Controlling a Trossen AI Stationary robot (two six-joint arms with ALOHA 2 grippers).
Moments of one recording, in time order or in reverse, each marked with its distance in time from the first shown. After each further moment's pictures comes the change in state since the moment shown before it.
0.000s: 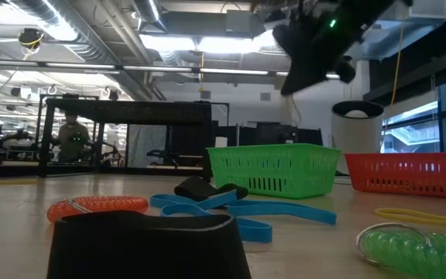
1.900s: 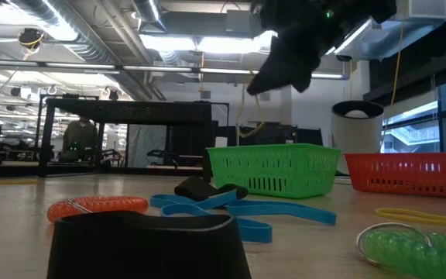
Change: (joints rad) left arm 0.037 -0.438 0.000 -0.287 -0.402 0.250; right arm 0.020 0.103 0.001 0.297 -0.501 -0.422
